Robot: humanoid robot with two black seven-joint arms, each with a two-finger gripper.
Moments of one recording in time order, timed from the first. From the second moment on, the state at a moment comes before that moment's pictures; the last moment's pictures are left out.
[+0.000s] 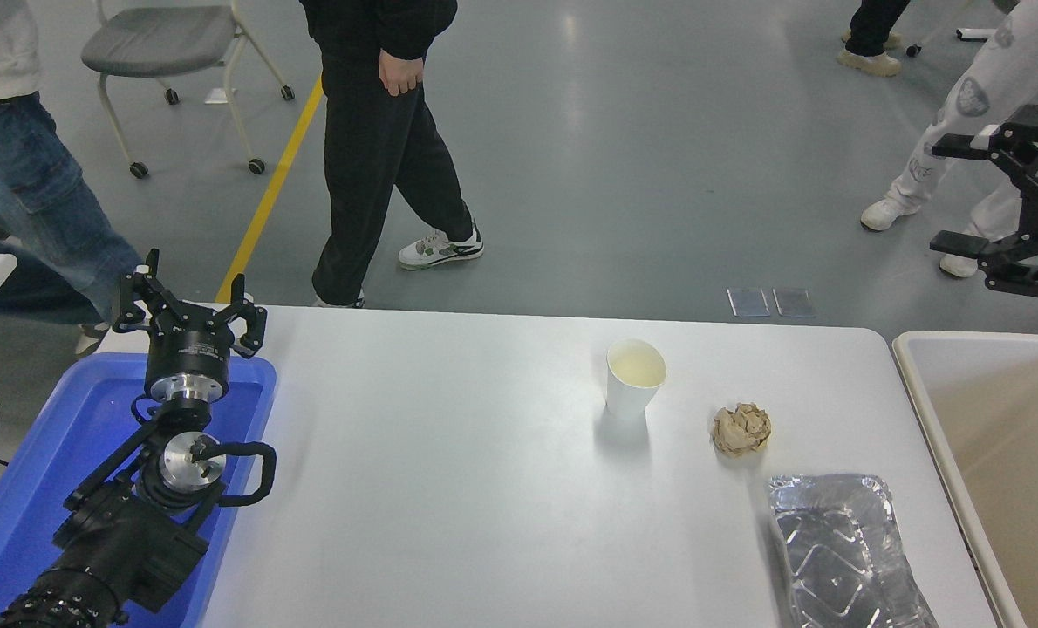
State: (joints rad) left arm -0.52 0.15 -1.18 -0.59 0.09 -0.33 -0.54; right arm 1.51 -1.29 -0.24 1.39 -0.32 0.61 0.06
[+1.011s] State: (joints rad) left arm -0.52 0.15 -1.18 -0.59 0.09 -0.33 -0.54; right arm 2.52 -0.78 -1.23 1.49 -0.34 0.73 0.07
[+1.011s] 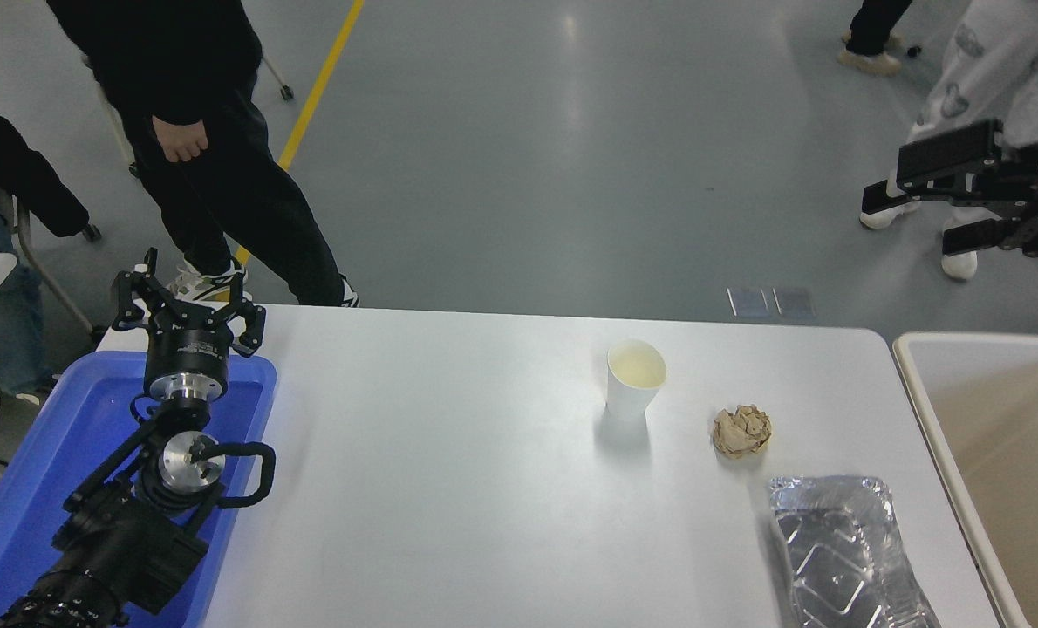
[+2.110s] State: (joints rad) left arm -0.52 0.15 -1.18 -0.59 0.09 -0.33 -0.54; right arm 2.56 -0.33 -1.23 1.66 -0.16 0.75 0.05
